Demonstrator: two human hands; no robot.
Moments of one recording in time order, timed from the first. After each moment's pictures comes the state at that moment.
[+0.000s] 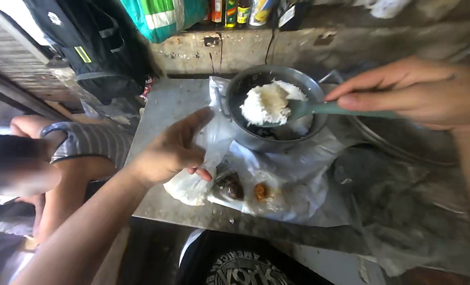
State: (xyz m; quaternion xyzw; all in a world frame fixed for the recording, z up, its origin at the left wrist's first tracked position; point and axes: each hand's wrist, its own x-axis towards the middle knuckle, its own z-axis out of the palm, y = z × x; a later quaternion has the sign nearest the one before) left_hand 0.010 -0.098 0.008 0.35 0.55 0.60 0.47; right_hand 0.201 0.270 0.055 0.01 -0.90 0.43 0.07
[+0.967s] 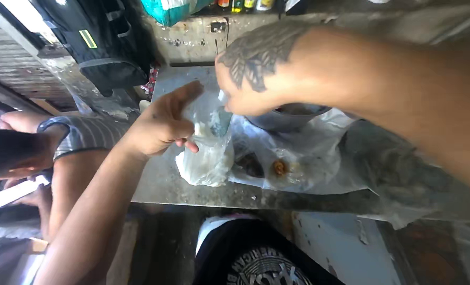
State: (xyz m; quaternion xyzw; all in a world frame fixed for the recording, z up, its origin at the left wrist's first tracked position) left_hand -0.042 -0.169 0.009 0.39 0.58 0.59 0.40; right_hand 0.064 0.033 0.114 0.14 -0.98 -0.12 -0.07
